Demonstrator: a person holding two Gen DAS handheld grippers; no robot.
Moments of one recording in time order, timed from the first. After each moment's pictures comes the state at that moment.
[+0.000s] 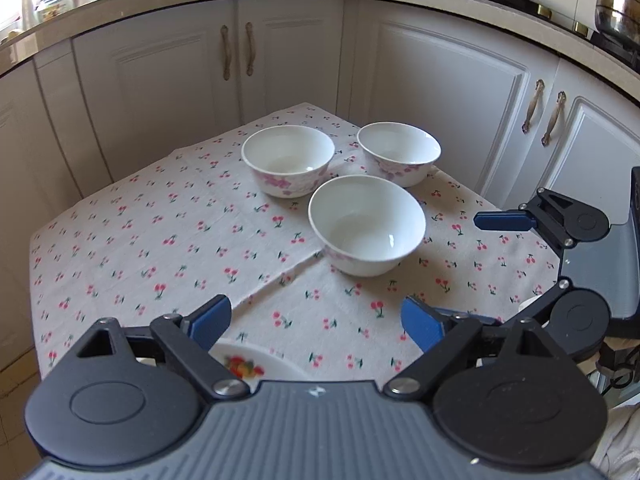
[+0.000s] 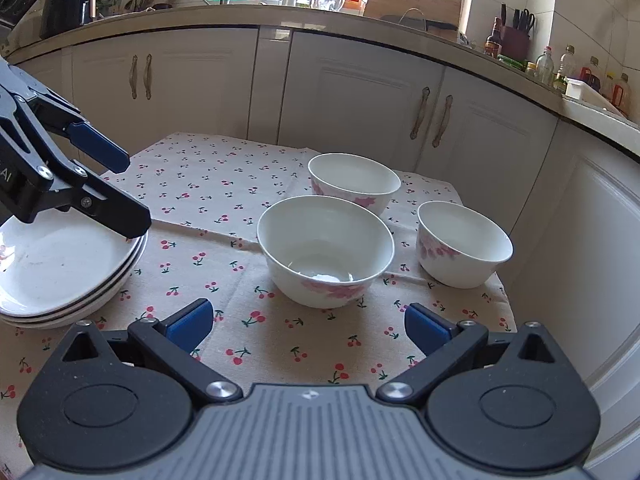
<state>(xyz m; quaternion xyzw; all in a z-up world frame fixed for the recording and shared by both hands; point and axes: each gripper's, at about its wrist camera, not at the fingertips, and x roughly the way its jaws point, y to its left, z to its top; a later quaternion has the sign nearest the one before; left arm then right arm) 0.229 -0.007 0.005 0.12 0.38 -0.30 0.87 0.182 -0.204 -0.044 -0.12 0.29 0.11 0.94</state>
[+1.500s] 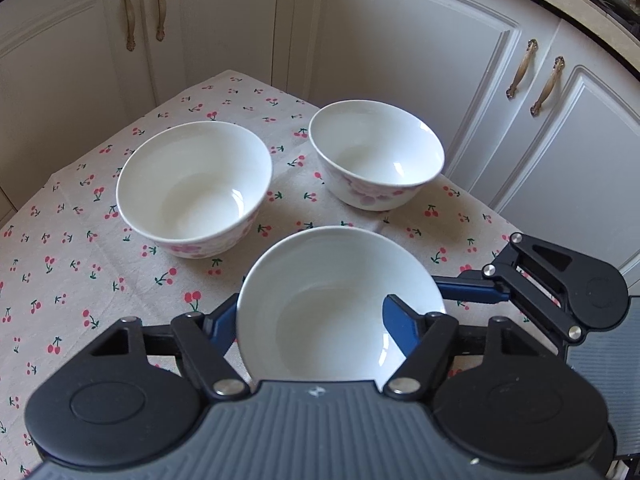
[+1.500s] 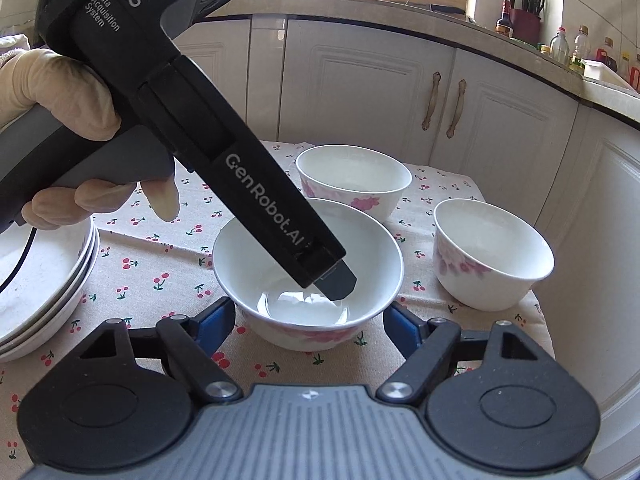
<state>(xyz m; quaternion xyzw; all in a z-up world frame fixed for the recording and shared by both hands) 0.341 -0.102 -0.044 0.14 0.44 -0.38 0.80 0.240 -0.210 -0.067 -0.10 0.30 0.13 0.94</state>
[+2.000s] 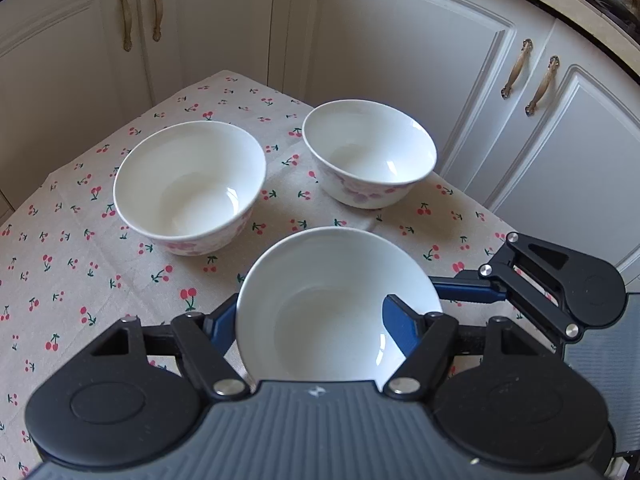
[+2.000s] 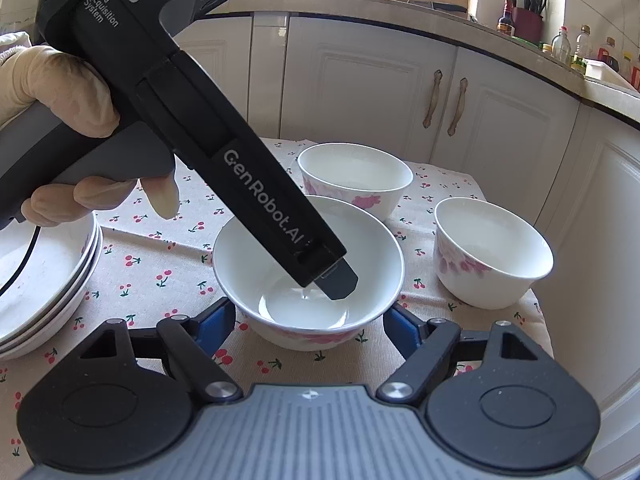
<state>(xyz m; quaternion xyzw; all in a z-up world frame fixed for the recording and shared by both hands) 0.336 -0.102 -0.041 0.14 0.45 -0.39 0.80 0.237 -0.210 -0.063 -0.10 0.31 0.14 0.94</state>
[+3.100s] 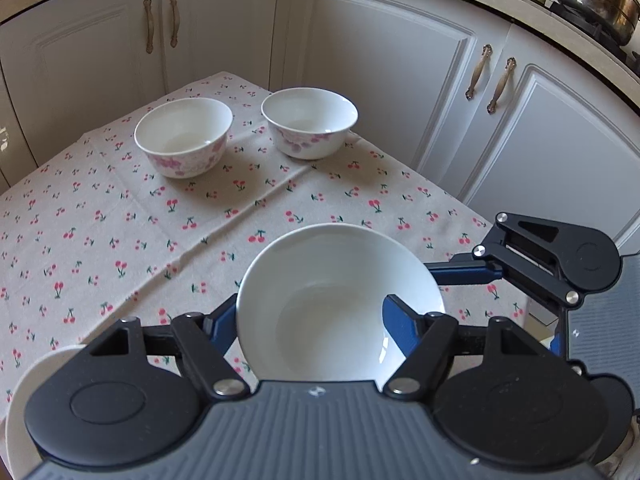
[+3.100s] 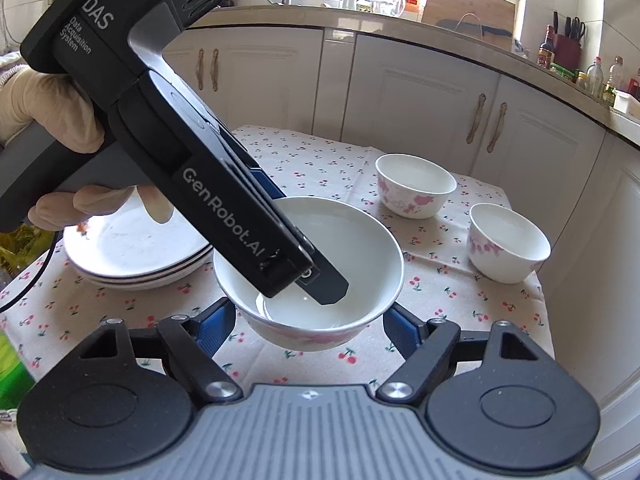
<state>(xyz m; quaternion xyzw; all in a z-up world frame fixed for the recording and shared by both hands) 0.214 -0.063 -0.012 0.11 0.43 -0.37 0.82 0.130 -0.195 -0.026 -0.13 0.31 0.21 0.92</state>
